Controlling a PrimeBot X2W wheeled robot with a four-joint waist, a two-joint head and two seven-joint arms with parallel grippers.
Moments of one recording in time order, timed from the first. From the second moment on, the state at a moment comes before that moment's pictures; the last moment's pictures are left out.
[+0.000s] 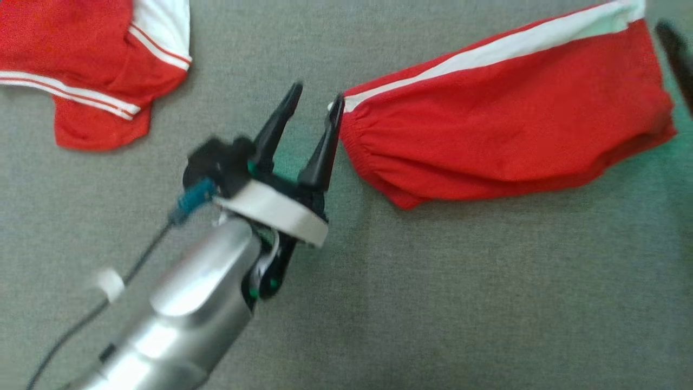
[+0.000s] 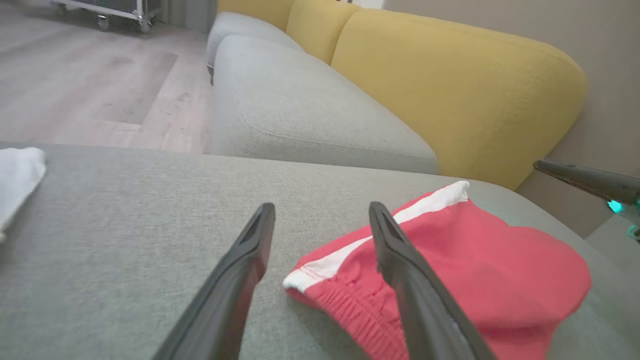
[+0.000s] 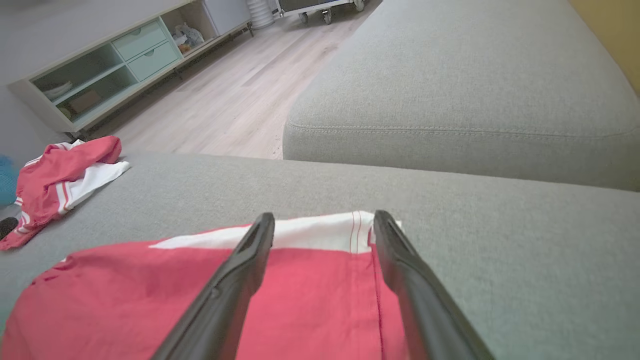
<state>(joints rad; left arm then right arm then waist) -0.69 0.23 -0.84 0.31 -0.81 0.04 -0.23 -0.70 -0.92 0.67 0.25 1.11 0.13 0.00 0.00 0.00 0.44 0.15</state>
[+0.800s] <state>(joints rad) -0.19 0.06 -0.54 0.06 -0.28 0.18 -0.26 -0.60 -0.66 0.56 0.89 0.98 0.13 -0.07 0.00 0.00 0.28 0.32</state>
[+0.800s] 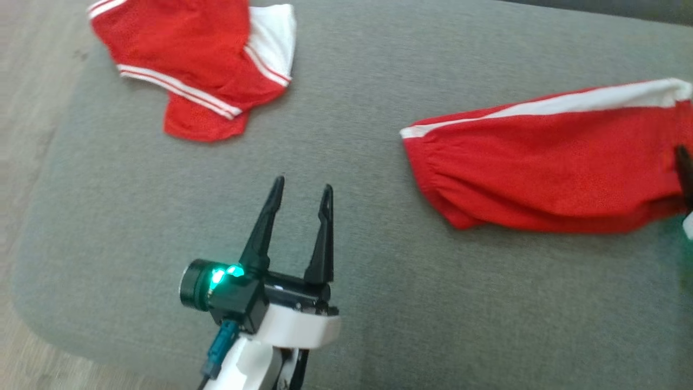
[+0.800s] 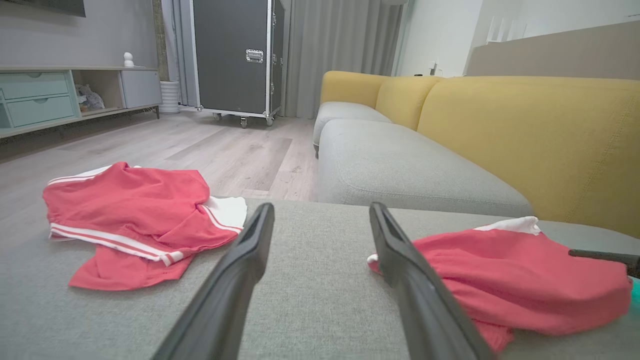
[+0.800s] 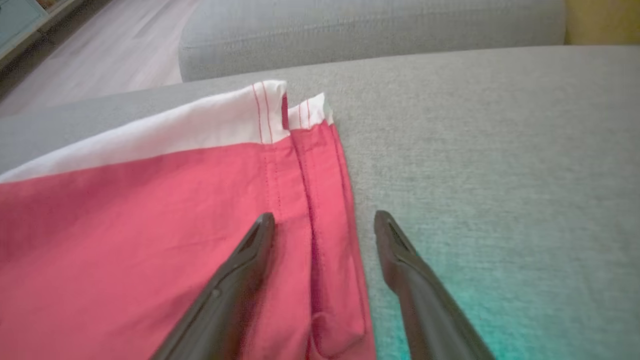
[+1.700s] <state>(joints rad) -0.13 0.05 -0.48 0.08 -0.24 0.11 -0.26 -0.55 -0.74 0.54 0.89 0.97 0.13 -0.13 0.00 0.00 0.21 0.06</state>
